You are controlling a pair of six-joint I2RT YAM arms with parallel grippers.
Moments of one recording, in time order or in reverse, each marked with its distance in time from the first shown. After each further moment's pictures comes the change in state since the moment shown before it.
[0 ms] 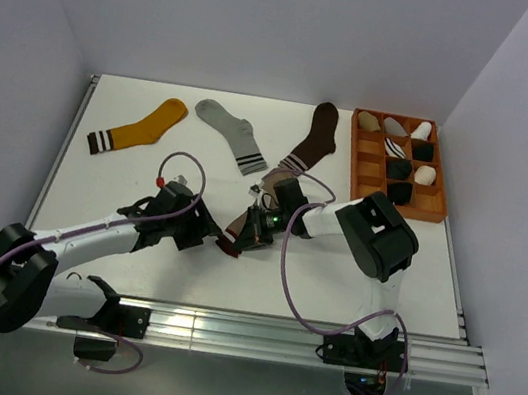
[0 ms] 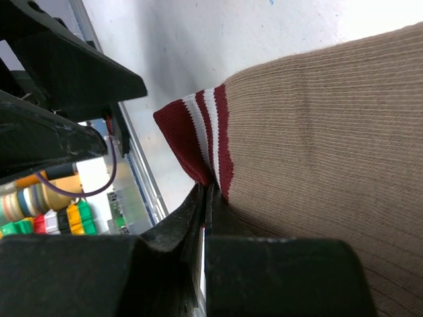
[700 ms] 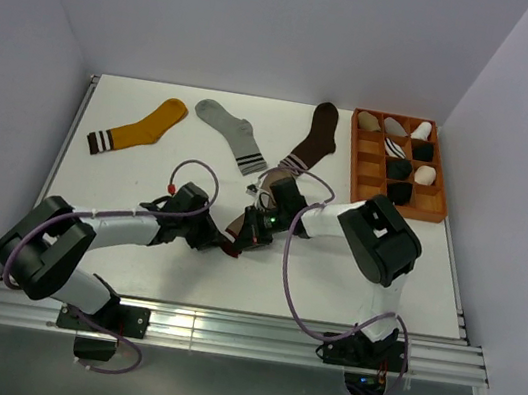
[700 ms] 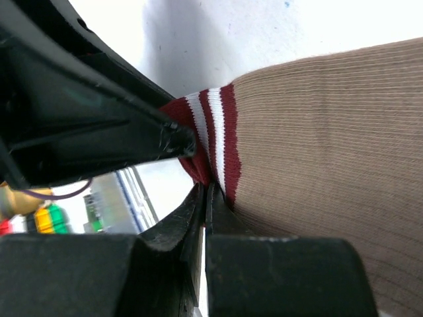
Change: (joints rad) left arm -0.047 0.230 0.047 0.114 0.026 -0.134; right arm 0.031 -0.035 0.014 -0.070 0.068 -0.069
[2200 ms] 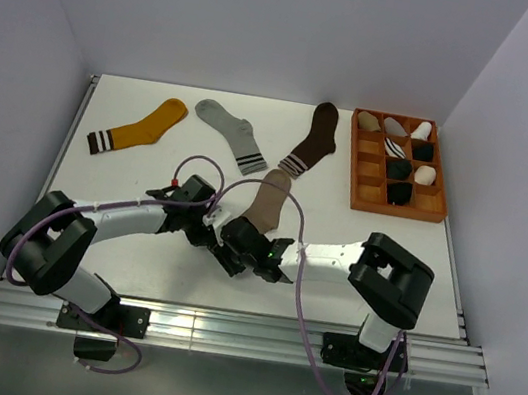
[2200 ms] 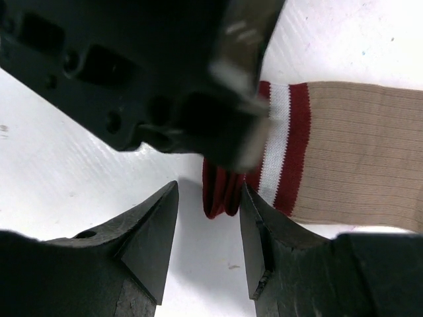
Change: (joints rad) left arm -0.002 0.036 0.145 -0.252 -0.014 0.039; right arm 0.469 -0.244 -0.068 -0.085 0.927 -0.418
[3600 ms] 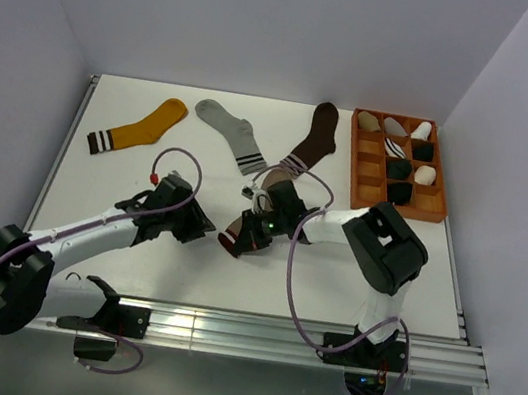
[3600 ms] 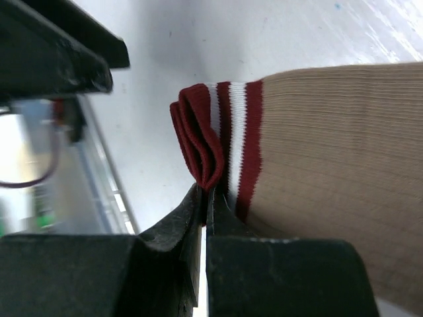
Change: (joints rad) left arm 0.073 -0.256 -0.119 0.055 -0.037 0.028; right arm -0.415 0.151 0.023 0.073 -0.806 0.240
